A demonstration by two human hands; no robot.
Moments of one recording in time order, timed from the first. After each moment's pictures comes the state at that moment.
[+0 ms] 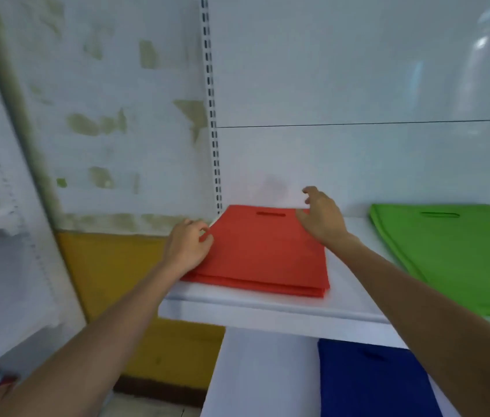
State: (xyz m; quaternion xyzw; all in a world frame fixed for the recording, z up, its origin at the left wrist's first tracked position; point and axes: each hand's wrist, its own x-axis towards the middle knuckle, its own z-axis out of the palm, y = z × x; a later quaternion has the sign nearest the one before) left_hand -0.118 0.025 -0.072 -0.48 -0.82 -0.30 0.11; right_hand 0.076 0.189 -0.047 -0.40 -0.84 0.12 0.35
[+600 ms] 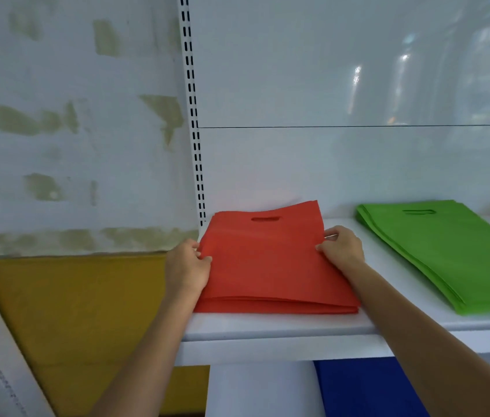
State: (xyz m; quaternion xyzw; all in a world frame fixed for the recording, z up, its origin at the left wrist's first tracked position) left_hand -0.147 0.057 -0.092 -0.40 -0.80 -0.45 -0.01; right_hand 0.080 0.195 -0.089 -0.62 -0.64 0.27 0.37
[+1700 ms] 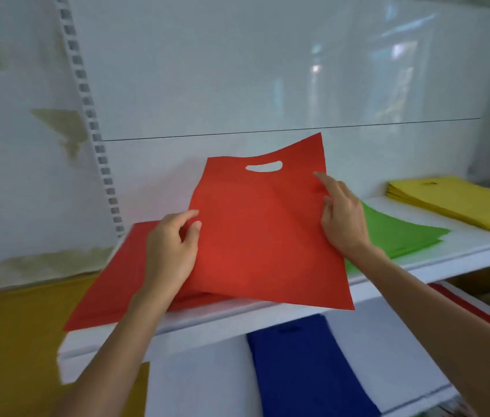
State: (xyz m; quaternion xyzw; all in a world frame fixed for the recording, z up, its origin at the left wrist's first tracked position) left_hand -0.018 0.045 -0.036 -0.58 -0.61 -0.54 0.06; right_hand 0.228 0.149 -0.037 -0.44 -0.71 -0.09 0.55
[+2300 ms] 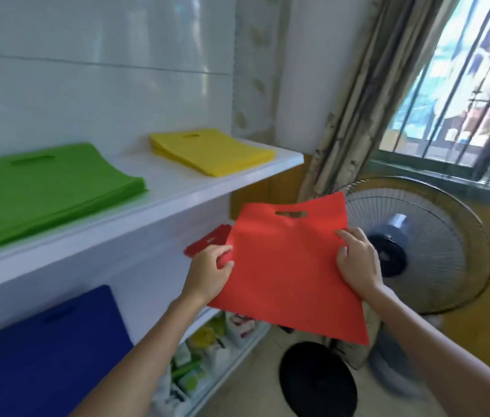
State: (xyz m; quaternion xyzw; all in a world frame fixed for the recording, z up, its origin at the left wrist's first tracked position) left_hand 0.477 0.069 -0.173 -0.79 -0.45 -0.33 -0.26; right_hand 0.738 -0.017 -0.169 -0.79 -0.49 -0.11 0.36
